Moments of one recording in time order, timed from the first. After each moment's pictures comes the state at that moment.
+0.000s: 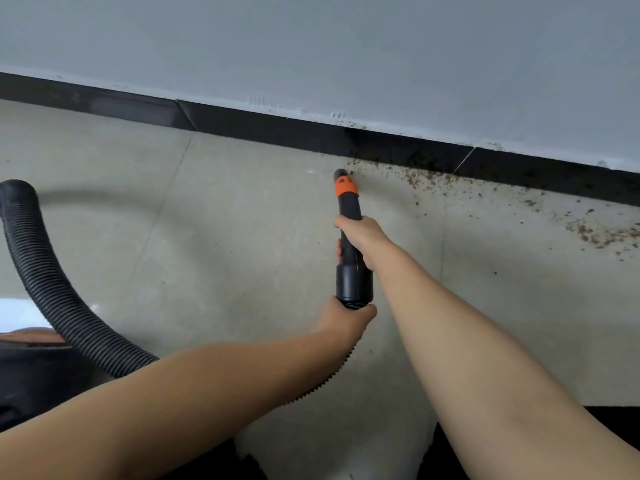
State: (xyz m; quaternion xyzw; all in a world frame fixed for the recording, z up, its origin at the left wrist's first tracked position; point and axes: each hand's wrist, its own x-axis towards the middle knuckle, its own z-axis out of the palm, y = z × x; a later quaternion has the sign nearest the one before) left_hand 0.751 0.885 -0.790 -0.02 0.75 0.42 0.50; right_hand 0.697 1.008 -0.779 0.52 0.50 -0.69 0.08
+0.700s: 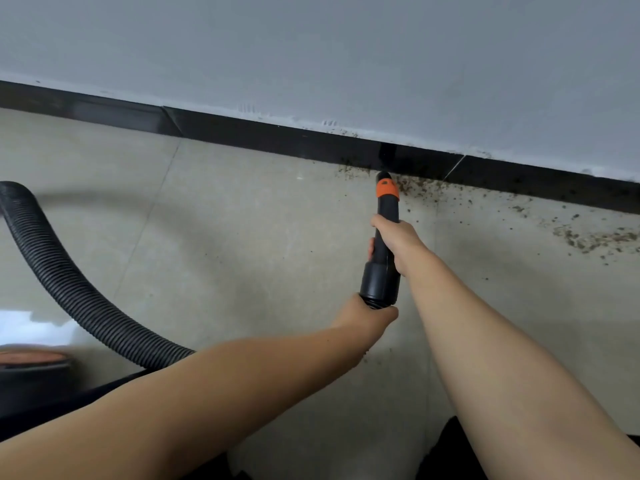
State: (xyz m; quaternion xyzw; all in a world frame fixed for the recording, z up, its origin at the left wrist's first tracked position) left_hand 0.756 0.919 -0.789 0.03 0.74 0.40 0.55; right_hand 0.723 1.056 -0.784 0.58 0.46 -0.67 0.01
